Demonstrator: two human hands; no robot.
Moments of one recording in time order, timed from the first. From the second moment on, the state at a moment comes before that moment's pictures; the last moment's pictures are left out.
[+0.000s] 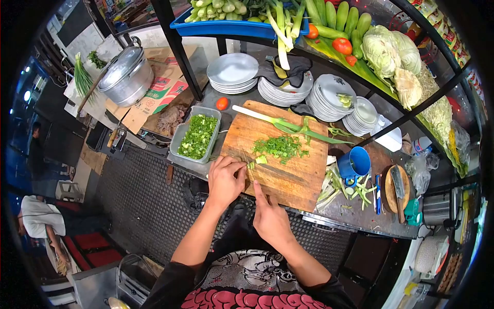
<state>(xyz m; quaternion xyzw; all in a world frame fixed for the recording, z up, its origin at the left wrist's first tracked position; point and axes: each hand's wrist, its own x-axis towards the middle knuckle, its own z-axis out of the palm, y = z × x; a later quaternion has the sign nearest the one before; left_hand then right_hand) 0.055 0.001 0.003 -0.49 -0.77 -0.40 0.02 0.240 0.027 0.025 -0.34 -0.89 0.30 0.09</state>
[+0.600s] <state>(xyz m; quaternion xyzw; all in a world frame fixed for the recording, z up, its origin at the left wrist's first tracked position) 0.053 -0.001 0.000 -0.49 -0.76 -0.42 0.02 0.257 0.016 0.021 -0.31 -0.87 0.35 0.16</state>
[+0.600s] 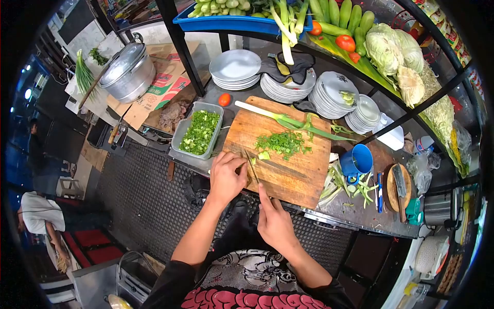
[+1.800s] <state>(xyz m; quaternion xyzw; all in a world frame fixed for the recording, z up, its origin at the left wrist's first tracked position) 0.055 0.000 0.003 -0.49 -0.77 -0.41 0.02 0.238 0.021 0.008 -0.32 -0.89 0.28 0.17</state>
